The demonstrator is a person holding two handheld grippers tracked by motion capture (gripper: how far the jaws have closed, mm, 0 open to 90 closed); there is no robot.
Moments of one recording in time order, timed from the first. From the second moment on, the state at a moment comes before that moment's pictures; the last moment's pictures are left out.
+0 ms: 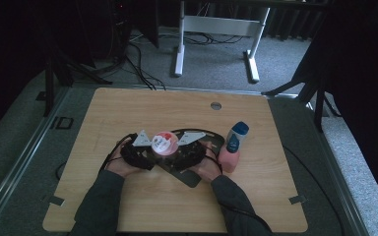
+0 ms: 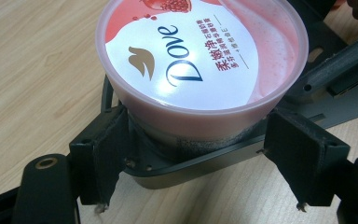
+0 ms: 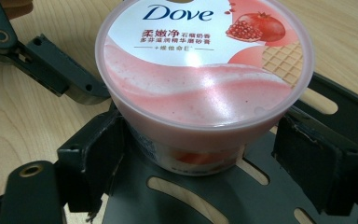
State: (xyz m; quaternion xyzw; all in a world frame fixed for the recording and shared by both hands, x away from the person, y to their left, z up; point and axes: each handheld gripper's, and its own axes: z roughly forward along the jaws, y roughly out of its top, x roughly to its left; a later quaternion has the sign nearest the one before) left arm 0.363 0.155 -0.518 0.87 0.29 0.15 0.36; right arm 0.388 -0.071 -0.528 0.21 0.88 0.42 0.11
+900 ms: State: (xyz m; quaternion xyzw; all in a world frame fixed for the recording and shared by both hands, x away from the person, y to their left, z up) left arm 0.358 0.159 -0.525 0.86 0.32 0.15 0.36; right arm 0.390 -0.074 -0.532 0.20 0.88 0.42 0.10
